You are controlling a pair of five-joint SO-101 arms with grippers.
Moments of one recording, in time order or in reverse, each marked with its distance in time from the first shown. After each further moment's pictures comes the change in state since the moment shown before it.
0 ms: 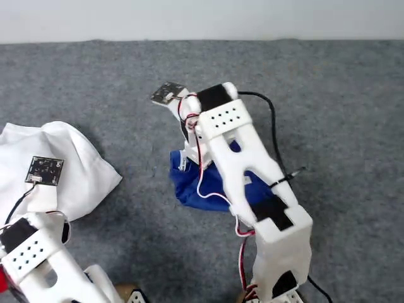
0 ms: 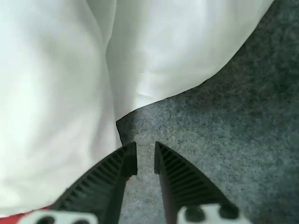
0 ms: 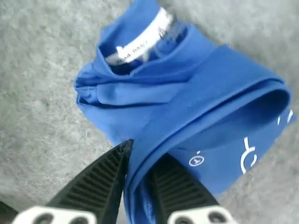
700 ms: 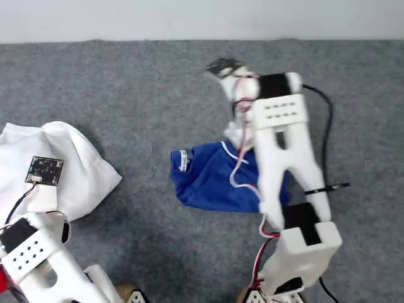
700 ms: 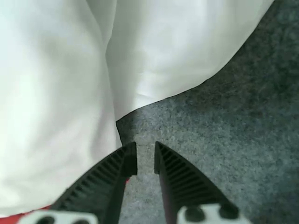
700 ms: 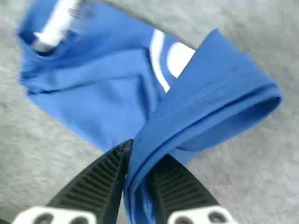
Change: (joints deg) left arm 0.0 0.0 0.0 0.0 0.0; right arm 11.8 -10.6 4.0 0.1 -0.2
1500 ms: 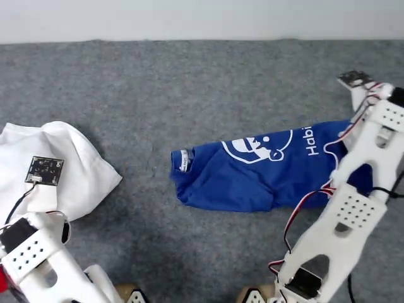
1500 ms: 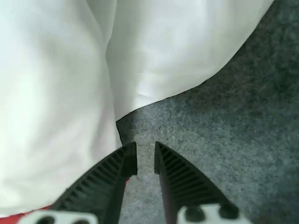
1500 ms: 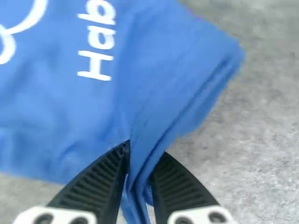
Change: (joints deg) left arm 0.0 0.0 0.0 0.0 0.0; right arm 42.7 32.4 -28.9 0.1 23.7
